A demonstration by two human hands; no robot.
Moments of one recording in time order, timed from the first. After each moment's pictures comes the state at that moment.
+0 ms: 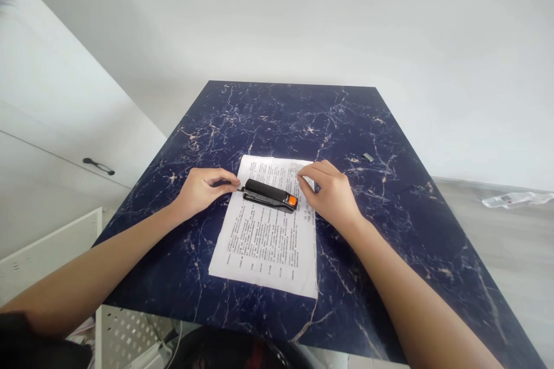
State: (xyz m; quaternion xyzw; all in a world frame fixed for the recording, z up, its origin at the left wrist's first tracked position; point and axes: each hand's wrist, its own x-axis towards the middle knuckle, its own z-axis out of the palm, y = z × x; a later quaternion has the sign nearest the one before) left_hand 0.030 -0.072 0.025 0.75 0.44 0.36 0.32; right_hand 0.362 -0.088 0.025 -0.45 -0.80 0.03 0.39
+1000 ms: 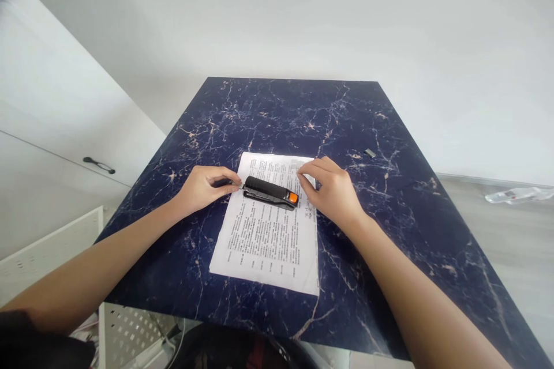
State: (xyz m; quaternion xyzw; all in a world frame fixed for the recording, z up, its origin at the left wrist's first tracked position) left_hand 0.027 -0.069 0.021 0.76 0.44 0.32 0.35; right_hand 0.362 -0.089 0.027 -0.44 -0.80 0.04 0.39
